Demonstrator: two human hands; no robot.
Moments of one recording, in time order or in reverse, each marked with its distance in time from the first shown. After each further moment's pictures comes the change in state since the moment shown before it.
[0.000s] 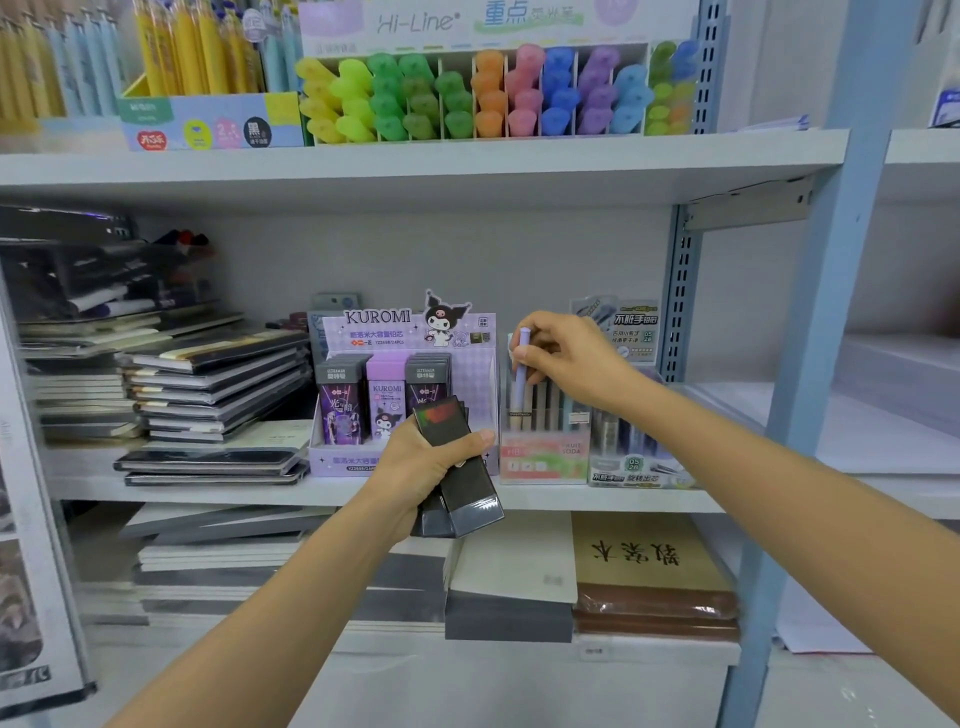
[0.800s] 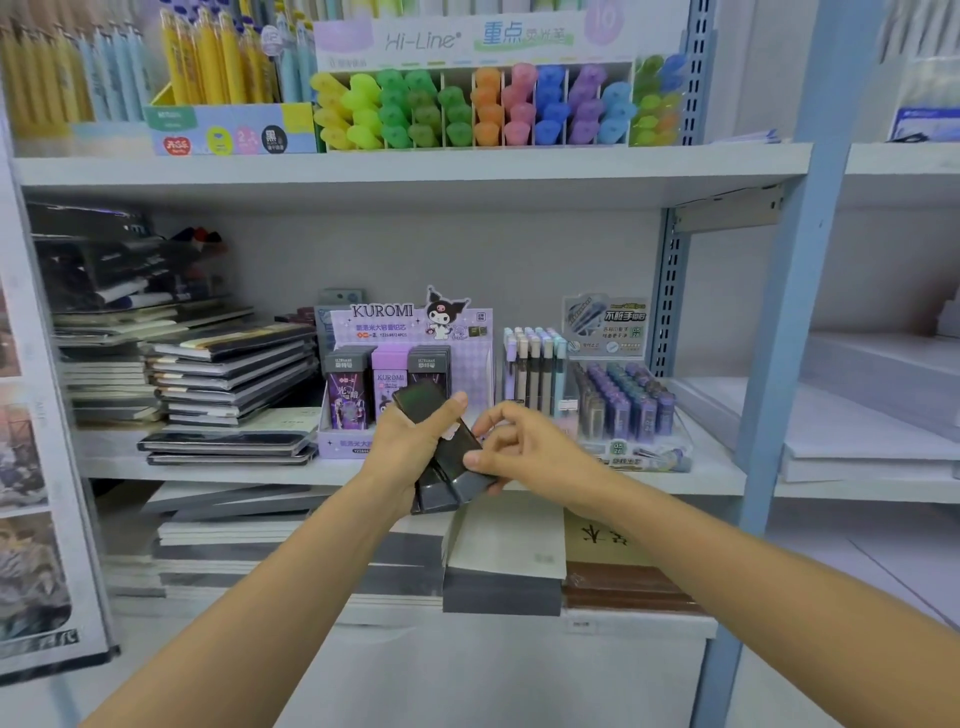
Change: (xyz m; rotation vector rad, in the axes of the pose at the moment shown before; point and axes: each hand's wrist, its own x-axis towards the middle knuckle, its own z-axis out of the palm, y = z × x) left_hand -0.019 0.010 0.002 -0.092 0.109 0.036; right_hand -0.085 -0.039 0.053 0.559 -0.257 0.300
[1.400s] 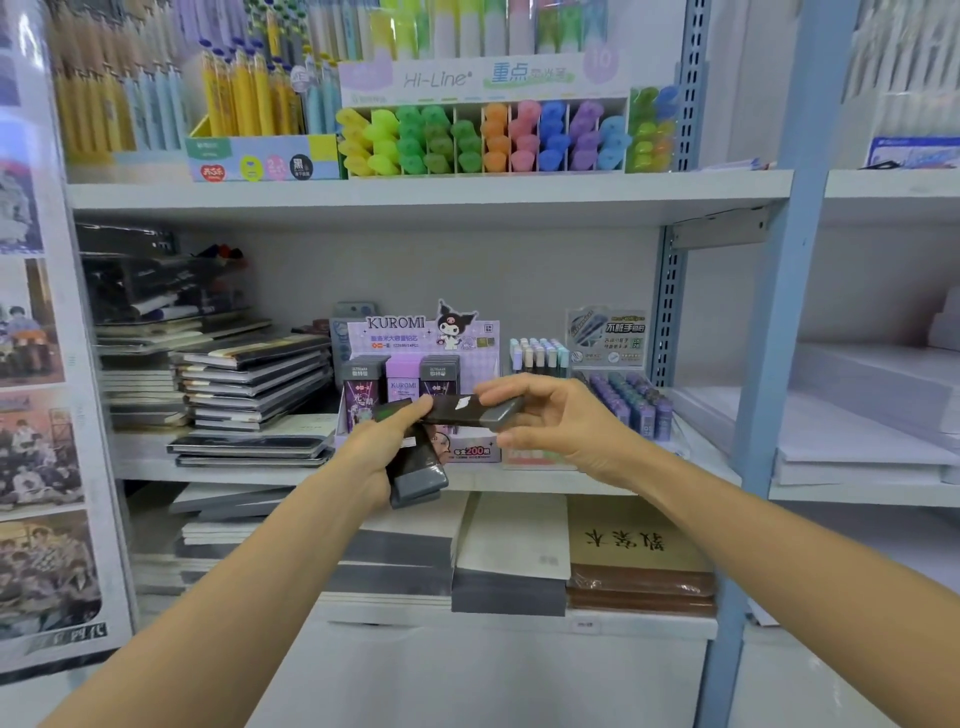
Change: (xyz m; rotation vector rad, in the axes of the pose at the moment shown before) left_hand -0.003 0.022 -0.032 -0.114 0.081 -0.235; right_hand -0.010 -0.027 -0.029 0.151 -0.116 -0.286
